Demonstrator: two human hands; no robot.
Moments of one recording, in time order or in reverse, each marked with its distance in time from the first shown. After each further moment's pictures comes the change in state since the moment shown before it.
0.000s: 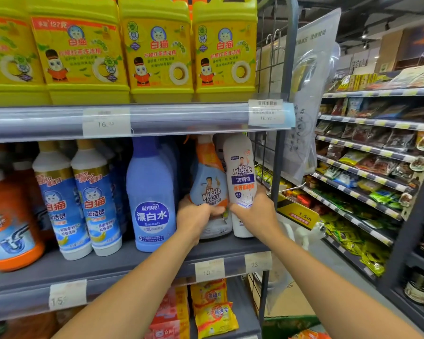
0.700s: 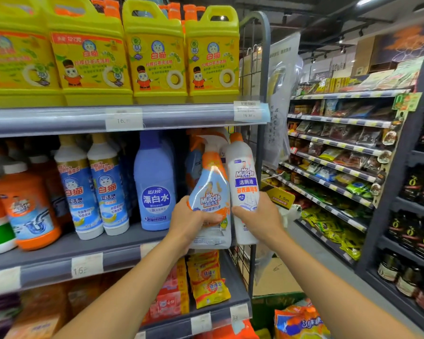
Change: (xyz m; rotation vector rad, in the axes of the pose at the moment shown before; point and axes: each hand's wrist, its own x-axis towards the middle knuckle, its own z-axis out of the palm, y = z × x) left_hand -0.101 0.011 -0.046 0.049 -0.317 0.186; right_hand -0.092 -0.029 -0.051 -0.030 -0.007 0.122
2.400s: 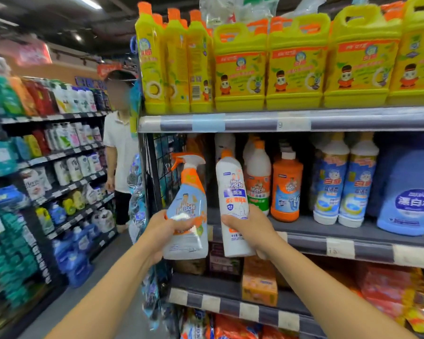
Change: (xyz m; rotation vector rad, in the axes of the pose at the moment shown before) left_hand -0.201 0.010 -0.560 -0.068 0.468 -0.210; right_hand -0.235 -0.291 0.404 0.402 -0.707 0.017
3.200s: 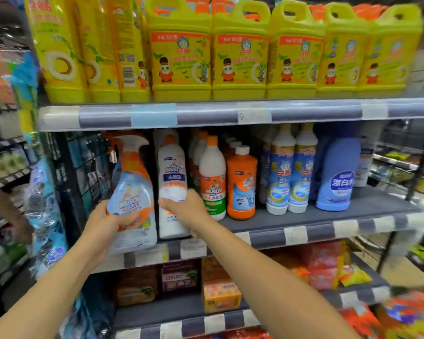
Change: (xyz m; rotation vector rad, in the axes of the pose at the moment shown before) left_hand 0.117 -0.003 0.001 0.049 -0.118 0.200; right_hand 0.108 0.014 0.035 0.061 0.230 0.048
